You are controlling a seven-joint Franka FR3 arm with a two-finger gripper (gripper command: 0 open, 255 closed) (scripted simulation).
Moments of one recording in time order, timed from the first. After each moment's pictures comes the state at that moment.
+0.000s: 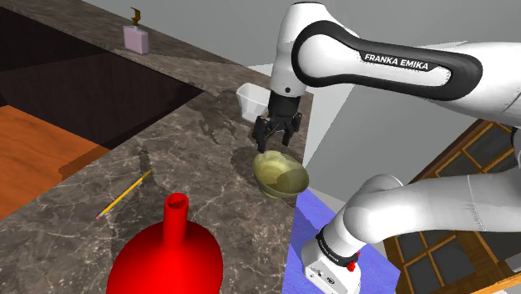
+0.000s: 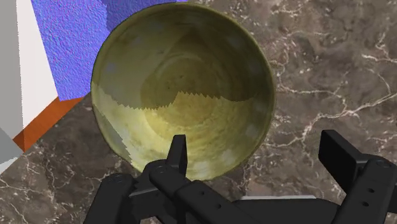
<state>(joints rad) 0.00 -0.67 0.29 -2.44 0.20 1.62 0.32</state>
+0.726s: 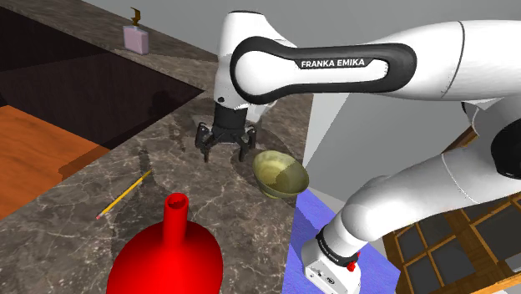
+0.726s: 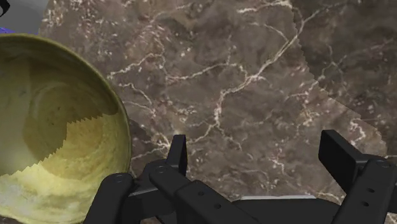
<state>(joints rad) -0.06 -0.37 0.57 -2.30 0.29 1.85 0.86</state>
